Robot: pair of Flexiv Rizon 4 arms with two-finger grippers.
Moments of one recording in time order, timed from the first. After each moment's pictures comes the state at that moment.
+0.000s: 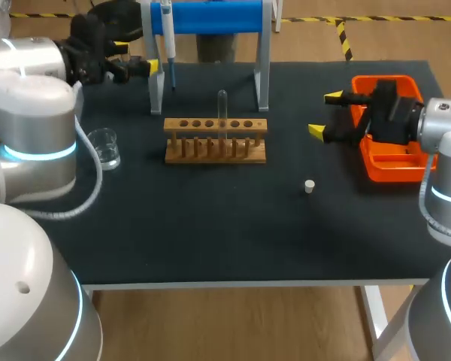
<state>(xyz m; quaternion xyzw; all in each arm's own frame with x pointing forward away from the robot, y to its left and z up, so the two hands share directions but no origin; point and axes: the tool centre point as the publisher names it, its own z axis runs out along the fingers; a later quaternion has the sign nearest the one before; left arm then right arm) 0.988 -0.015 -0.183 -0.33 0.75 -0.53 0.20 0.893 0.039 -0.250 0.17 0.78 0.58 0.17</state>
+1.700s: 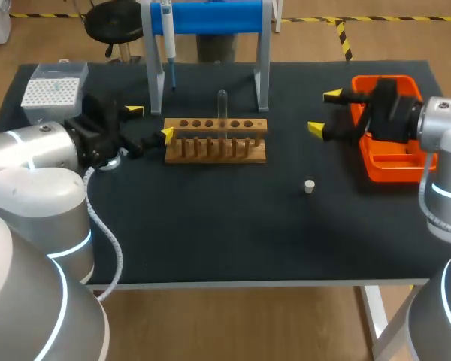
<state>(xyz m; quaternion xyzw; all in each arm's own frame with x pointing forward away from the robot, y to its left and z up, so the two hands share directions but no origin) 0.868 -0.044 -0.240 -0.33 0.74 -0.55 0.21 0.896 0.042 -0.240 0.16 0.77 0.60 0.16</state>
